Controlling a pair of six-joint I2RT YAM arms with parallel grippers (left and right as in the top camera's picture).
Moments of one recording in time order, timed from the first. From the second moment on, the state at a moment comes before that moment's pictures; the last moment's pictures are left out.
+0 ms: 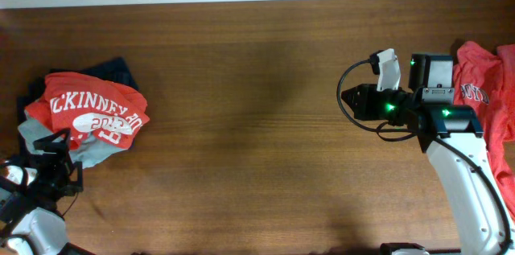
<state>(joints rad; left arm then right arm) 0.98 1.32 0.64 -0.18 0.82 -0.78 -0.04 1.33 1.09 -0.67 -0.60 0.11</state>
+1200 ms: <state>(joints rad) 0.98 1.12 0.68 -0.11 0.99 -0.60 -0.04 1.33 1.09 -0.68 -0.60 0.11</state>
